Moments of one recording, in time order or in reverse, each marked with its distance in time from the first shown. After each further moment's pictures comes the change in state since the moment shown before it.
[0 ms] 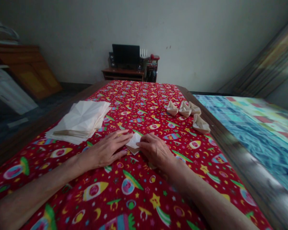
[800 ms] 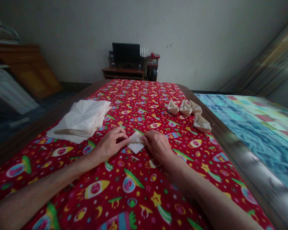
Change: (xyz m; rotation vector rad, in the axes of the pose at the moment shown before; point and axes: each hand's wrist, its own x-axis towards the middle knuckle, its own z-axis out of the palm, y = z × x) left_hand 0.015 -0.004 0.020 -0.312 0.241 -0.365; right_hand 0.008 0.005 0.006 -0.105 -0.028 0.397
